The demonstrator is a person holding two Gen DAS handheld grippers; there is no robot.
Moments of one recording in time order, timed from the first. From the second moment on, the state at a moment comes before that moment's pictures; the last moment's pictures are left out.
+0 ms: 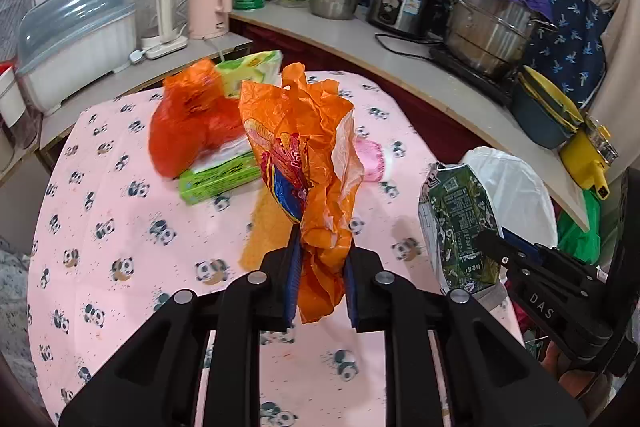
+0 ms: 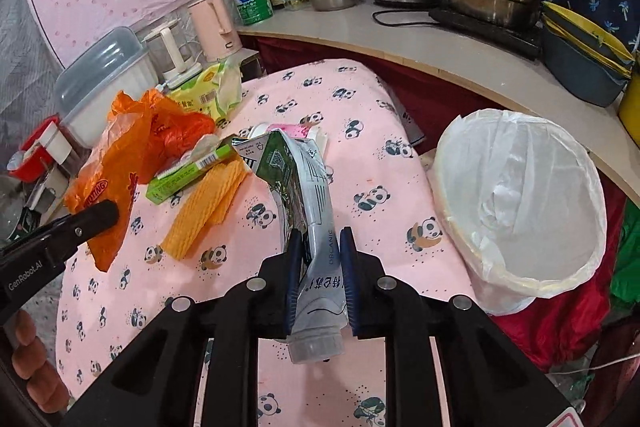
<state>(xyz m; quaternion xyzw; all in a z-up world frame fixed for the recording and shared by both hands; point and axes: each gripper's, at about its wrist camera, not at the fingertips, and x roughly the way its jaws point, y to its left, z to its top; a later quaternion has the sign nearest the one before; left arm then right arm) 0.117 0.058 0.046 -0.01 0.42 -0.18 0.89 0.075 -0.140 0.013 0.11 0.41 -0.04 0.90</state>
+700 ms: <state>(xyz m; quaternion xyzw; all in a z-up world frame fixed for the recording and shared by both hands) 0.111 -0.082 0.081 0.04 0.38 -0.27 0.88 0.036 -0.267 0.068 0.16 0.33 -0.14 0.92</state>
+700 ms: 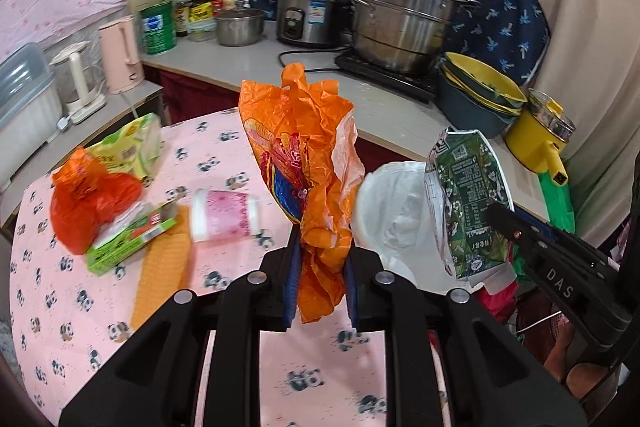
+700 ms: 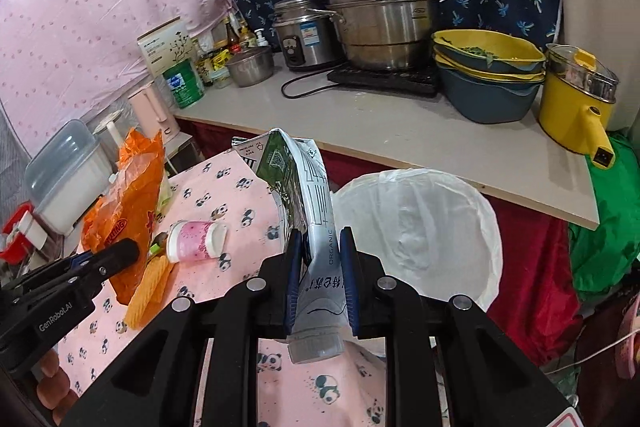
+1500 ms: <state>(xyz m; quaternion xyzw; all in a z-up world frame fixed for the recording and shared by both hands) 0.115 -0.223 0.043 0.10 0.41 -0.35 0.83 0.037 -0.374 0.028 0.20 0.34 -0.23 0.89</state>
